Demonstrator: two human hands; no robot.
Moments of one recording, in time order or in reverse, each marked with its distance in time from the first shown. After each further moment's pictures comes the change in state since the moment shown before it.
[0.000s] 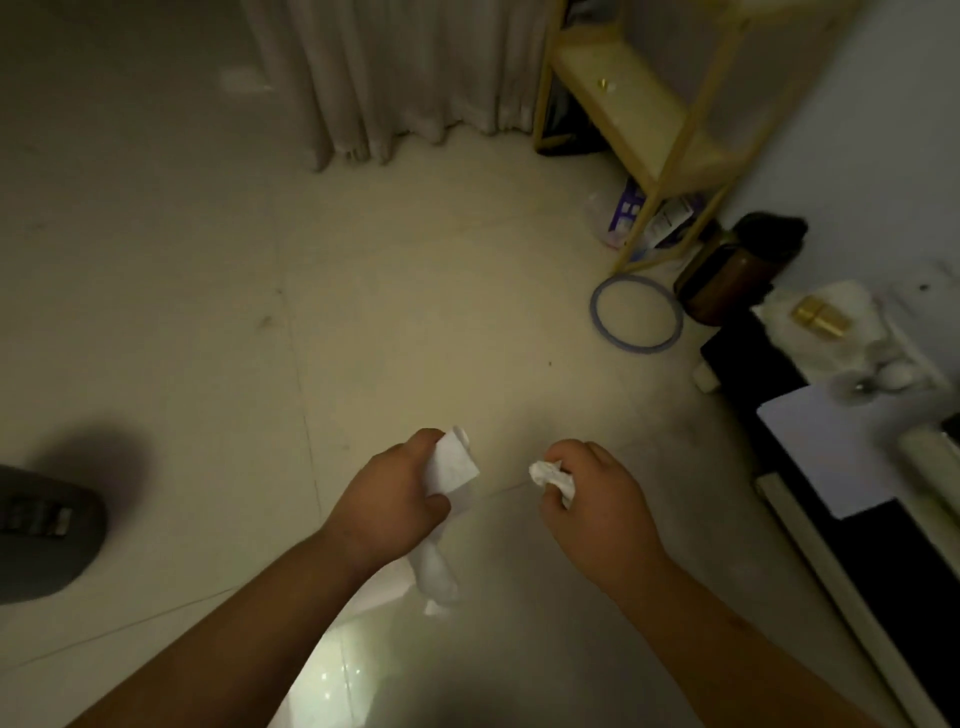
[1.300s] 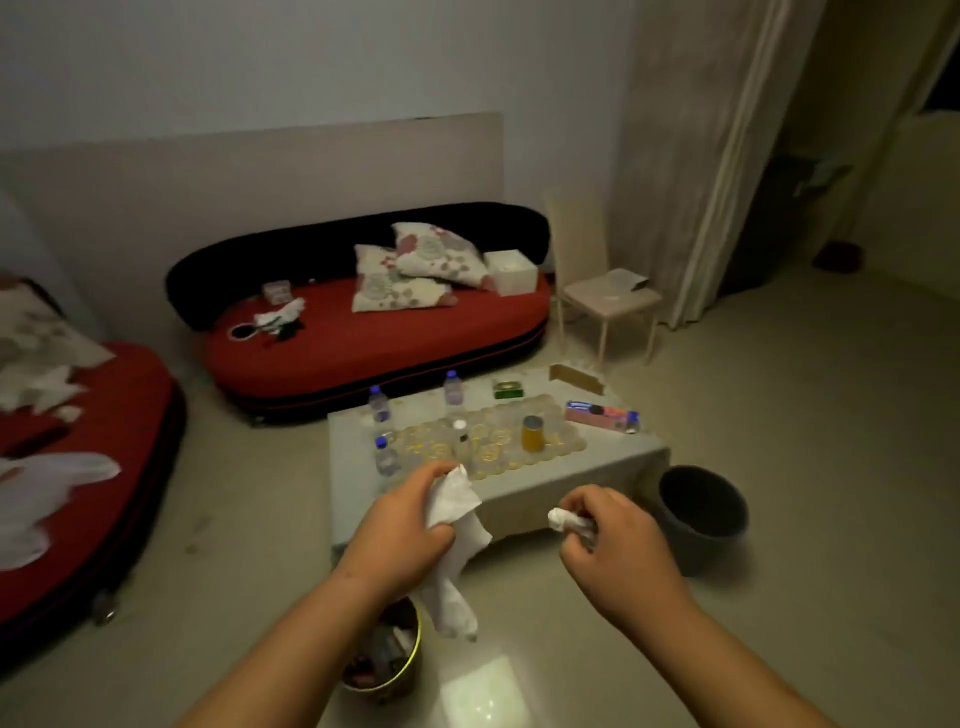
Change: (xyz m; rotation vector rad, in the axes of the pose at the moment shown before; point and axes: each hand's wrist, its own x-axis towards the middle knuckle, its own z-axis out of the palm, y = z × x) left_hand -0.937 0.153 -0.227 -0.306 1.280 -0.997; right_hand -0.489 -0.673 -0.120 0.159 -0.848 -1.266
